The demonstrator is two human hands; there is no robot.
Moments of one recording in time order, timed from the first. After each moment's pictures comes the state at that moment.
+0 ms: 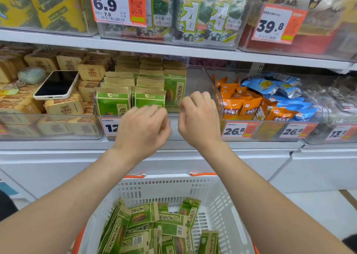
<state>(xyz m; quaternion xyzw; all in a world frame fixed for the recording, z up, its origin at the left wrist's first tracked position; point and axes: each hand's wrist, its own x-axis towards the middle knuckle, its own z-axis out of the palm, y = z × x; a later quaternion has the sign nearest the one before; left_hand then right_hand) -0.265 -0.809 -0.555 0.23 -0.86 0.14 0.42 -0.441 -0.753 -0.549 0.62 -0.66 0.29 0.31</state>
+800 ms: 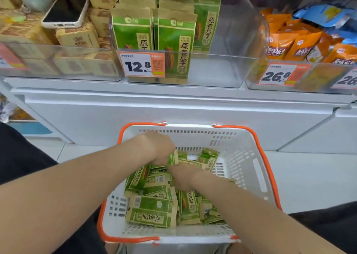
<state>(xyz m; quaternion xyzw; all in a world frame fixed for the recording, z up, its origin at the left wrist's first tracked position) -0.227 -0.769 -0.684 0.20 -0.91 -0.01 -0.35 -0.335 -0.673 -0.797 0.70 -0.61 -0.21 -0.30</state>
